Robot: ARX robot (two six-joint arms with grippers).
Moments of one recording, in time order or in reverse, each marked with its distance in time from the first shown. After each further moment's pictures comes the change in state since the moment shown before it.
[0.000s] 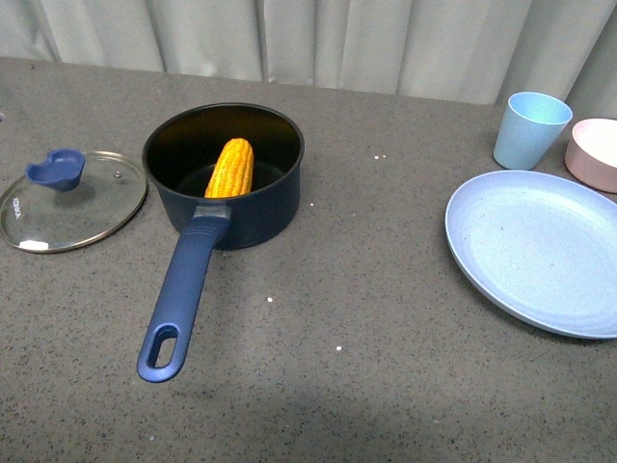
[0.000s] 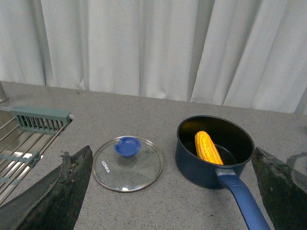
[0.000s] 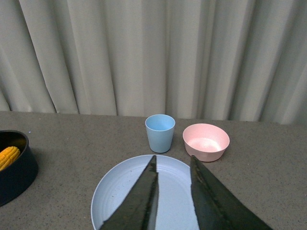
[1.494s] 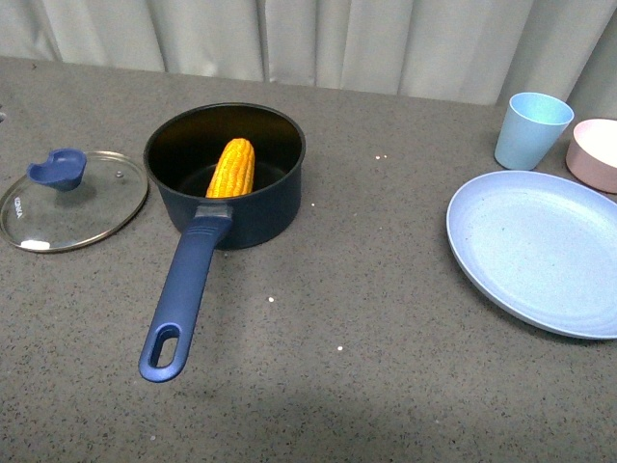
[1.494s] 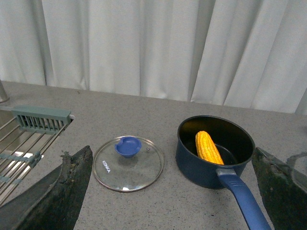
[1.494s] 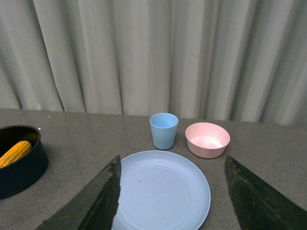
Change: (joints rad) left arm 0.000 0.000 0.000 0.000 0.000 0.000; right arm 0.000 -0.438 0.001 -0.436 -0.003 -0.006
